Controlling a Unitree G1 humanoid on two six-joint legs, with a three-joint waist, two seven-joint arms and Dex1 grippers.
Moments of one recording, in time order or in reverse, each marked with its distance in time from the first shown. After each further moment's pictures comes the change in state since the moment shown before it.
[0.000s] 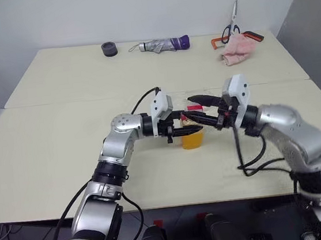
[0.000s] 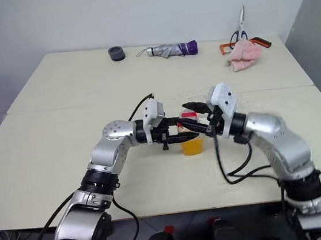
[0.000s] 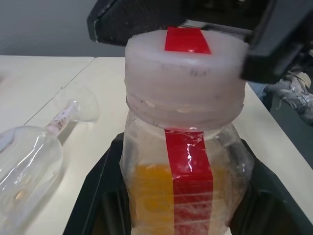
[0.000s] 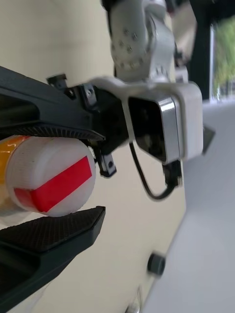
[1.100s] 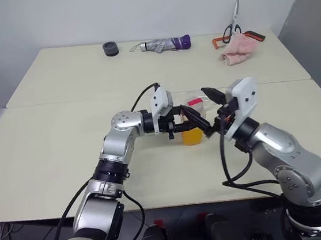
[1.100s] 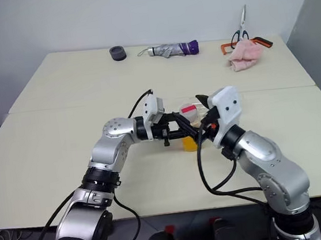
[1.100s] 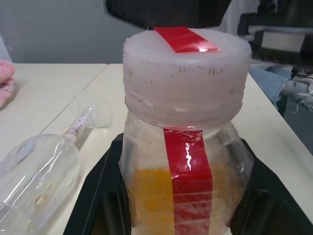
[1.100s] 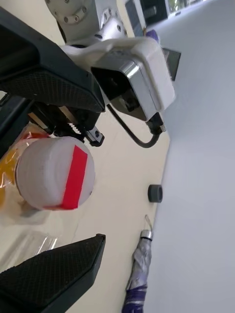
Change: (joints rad) left arm -0.036 -0.015 0.015 0.042 0.002 -0.027 0.037; right arm 0.247 0.281 0.001 -0.450 -0.059 0.263 -0.699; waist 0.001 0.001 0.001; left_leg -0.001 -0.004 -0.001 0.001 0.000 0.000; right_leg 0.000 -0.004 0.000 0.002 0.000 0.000
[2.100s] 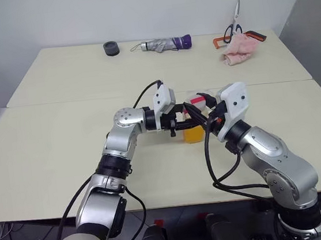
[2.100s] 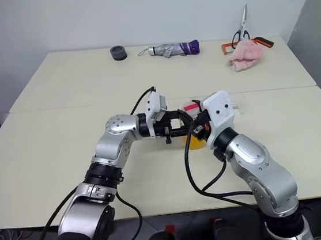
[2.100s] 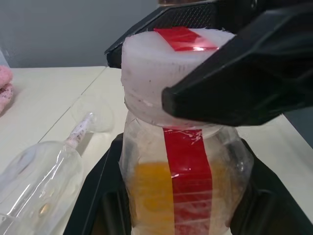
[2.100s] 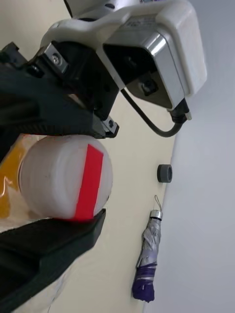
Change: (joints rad) left arm -0.030 -0.011 -0.001 0.055 0.022 -0.044 -0.024; right arm 0.002 0.056 0.041 0.022 -0.100 -0.009 -0.033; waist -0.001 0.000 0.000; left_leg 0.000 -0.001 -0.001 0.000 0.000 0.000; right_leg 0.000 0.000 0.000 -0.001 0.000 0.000
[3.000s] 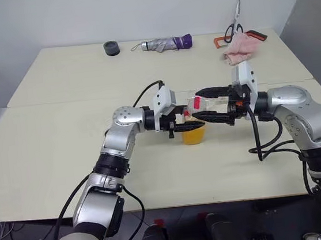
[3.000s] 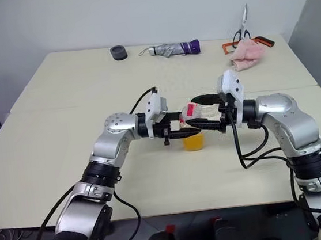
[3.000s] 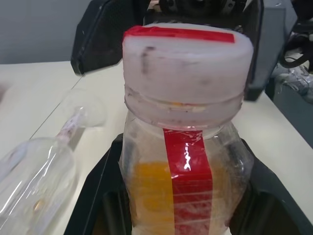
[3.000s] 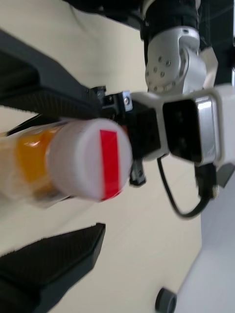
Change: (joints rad) left arm 0.002 0.035 -0.023 -0.020 -0.002 0.005 -0.037; right arm -0.243 -0.385 -0.103 0.501 0.166 -0.268 0.787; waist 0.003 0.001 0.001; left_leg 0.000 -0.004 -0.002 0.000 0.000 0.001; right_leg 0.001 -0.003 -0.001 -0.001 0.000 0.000
